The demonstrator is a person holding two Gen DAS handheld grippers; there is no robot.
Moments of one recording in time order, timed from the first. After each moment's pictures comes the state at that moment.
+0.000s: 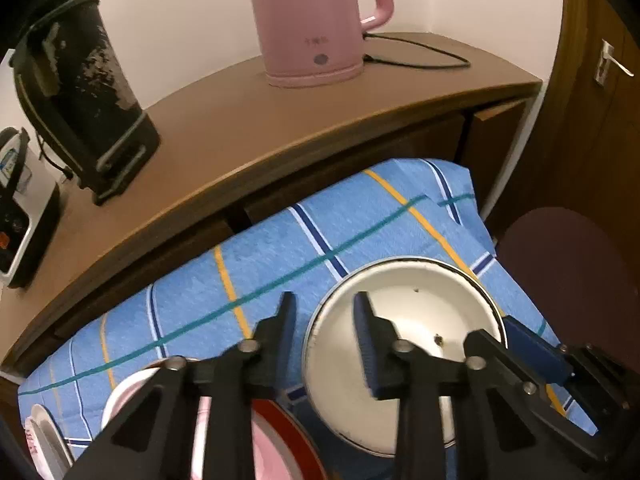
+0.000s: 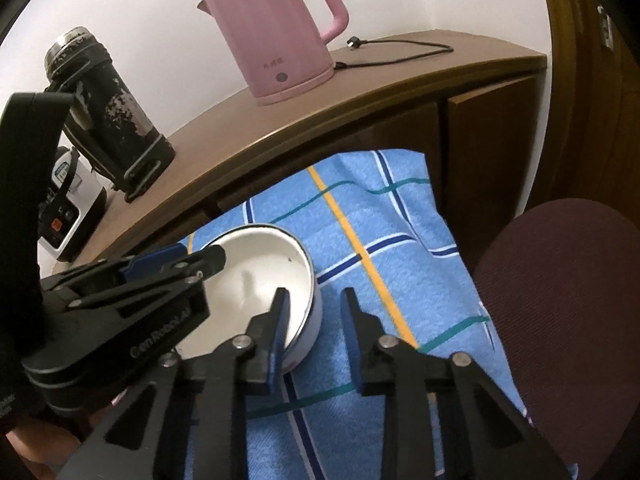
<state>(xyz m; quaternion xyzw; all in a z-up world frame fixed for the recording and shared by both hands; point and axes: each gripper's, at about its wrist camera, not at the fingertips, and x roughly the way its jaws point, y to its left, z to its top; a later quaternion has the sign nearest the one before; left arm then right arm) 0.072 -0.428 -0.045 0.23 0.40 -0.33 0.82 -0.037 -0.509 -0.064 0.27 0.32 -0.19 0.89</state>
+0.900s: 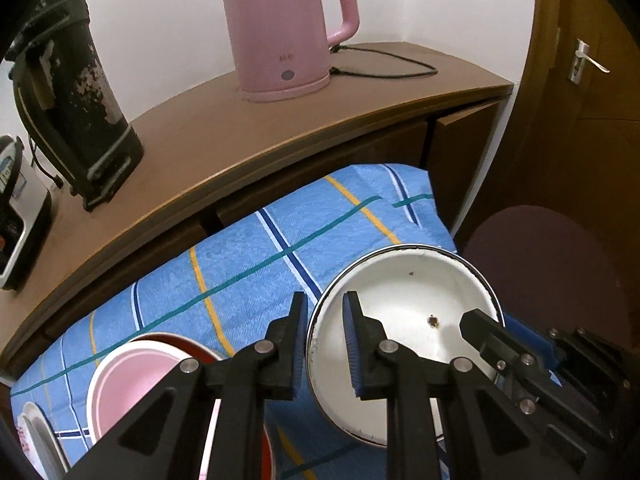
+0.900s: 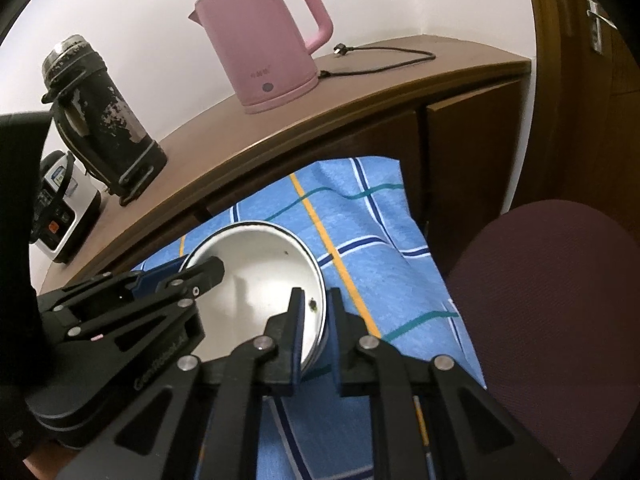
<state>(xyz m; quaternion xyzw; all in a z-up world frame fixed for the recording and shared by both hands) 0.036 -0.428 -0.027 0.22 0.38 -0.36 0.82 -0.061 -0.511 -0.048 0.26 0.32 -0.21 0.89</state>
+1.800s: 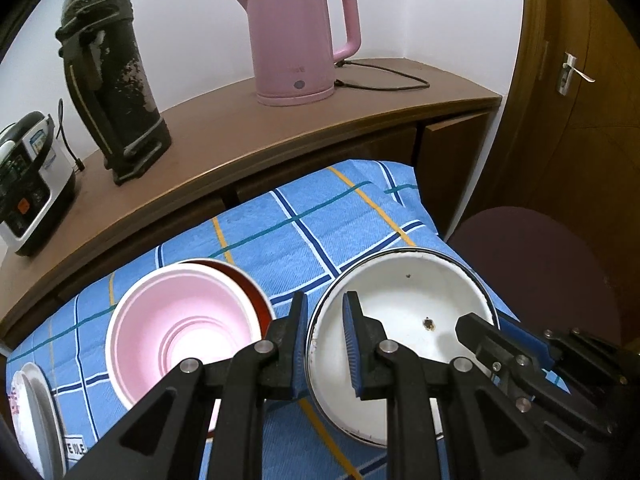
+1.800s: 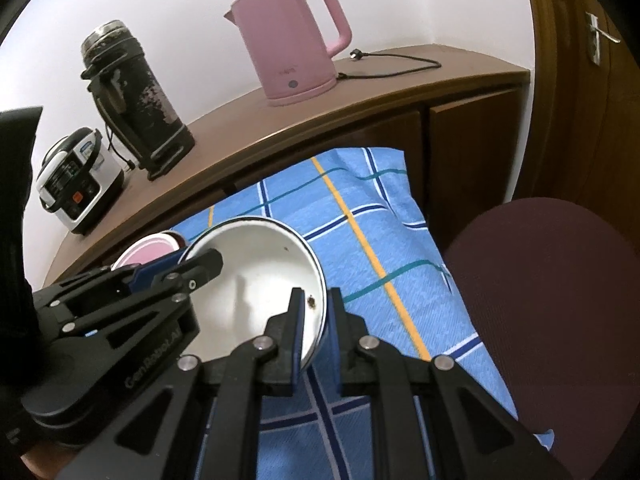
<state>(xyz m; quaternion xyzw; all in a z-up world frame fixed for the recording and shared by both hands) -0.007 -0.376 -0.016 0.19 0.37 -0.36 0.84 -0.102 -0.466 -0.036 0.24 0.32 -0.20 0.90</state>
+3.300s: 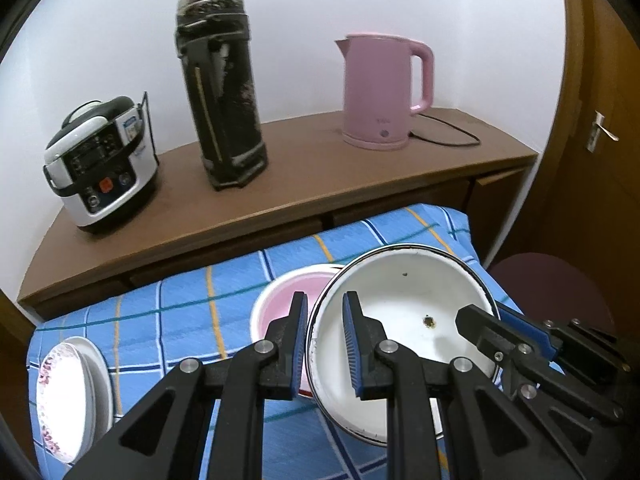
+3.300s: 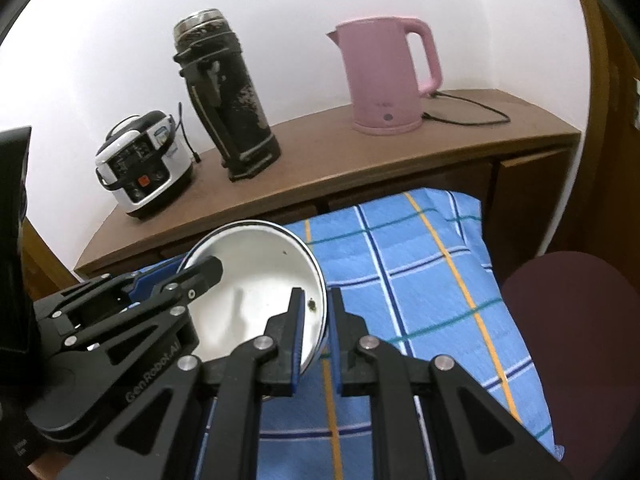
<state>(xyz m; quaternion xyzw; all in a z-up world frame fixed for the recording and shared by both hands) 0.017 -0.278 0.038 0.13 0.33 -0.30 0.89 -0.069 -0.384 0.020 0.18 0.30 -0.13 0.93</state>
